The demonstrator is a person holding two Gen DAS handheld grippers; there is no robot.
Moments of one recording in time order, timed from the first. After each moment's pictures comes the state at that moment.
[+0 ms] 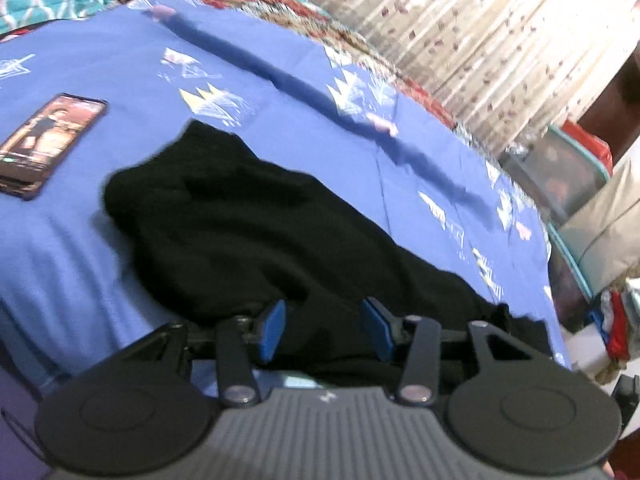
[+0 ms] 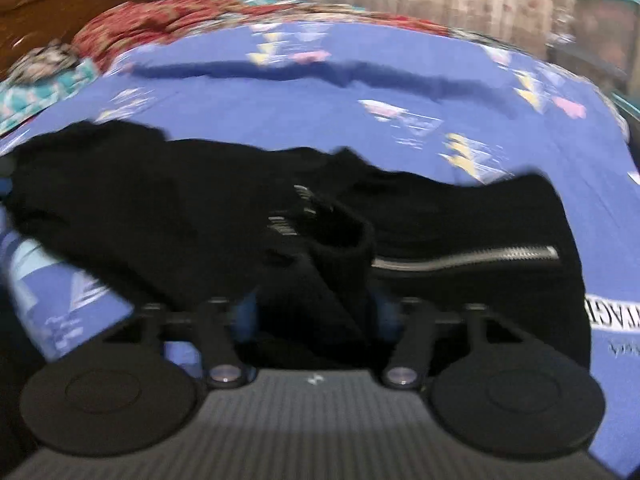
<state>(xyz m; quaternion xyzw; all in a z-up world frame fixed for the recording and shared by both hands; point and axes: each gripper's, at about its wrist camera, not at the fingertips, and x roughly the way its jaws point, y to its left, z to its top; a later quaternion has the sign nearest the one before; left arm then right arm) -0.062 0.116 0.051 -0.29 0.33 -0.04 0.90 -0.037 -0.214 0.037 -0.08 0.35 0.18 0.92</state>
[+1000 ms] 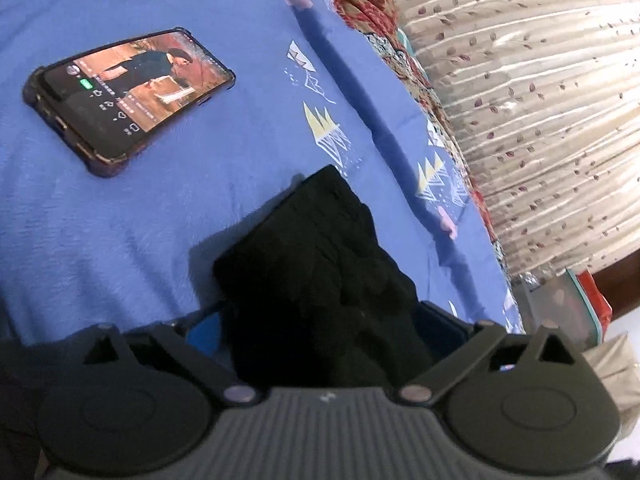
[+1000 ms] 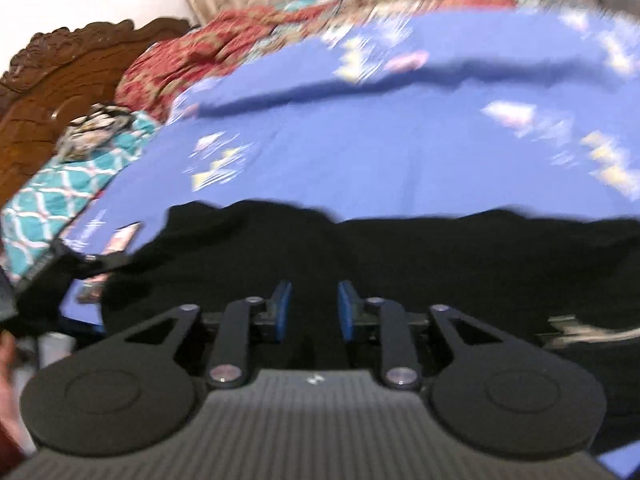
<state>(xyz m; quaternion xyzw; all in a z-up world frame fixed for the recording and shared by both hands) -0.020 0.221 -0.019 -0.49 0.28 0.03 0.83 0.027 -0.089 0.070 0.08 0.41 0.25 0.87</state>
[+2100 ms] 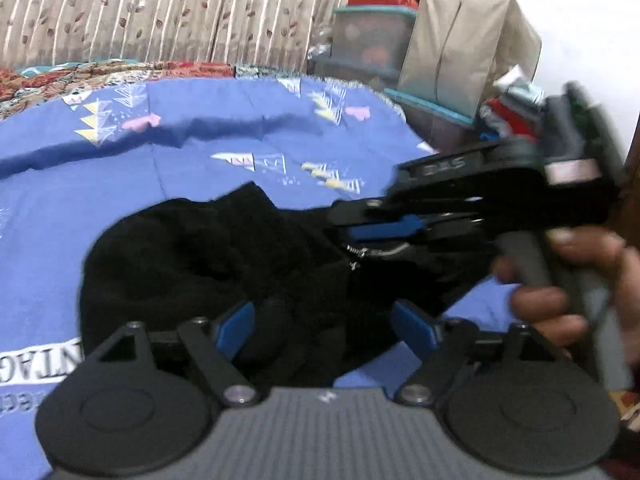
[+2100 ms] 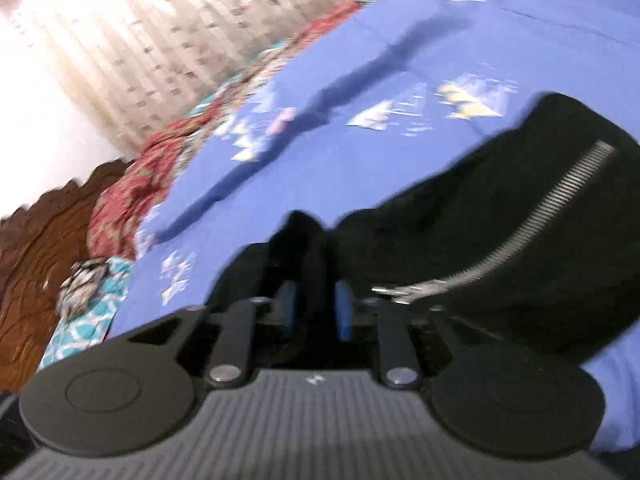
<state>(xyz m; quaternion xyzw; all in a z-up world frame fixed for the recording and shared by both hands) -0.047 -0.035 0.058 -0.02 0.30 -0.29 0.91 -0.018 -0.217 0.073 0.29 0.35 0.16 0.88</state>
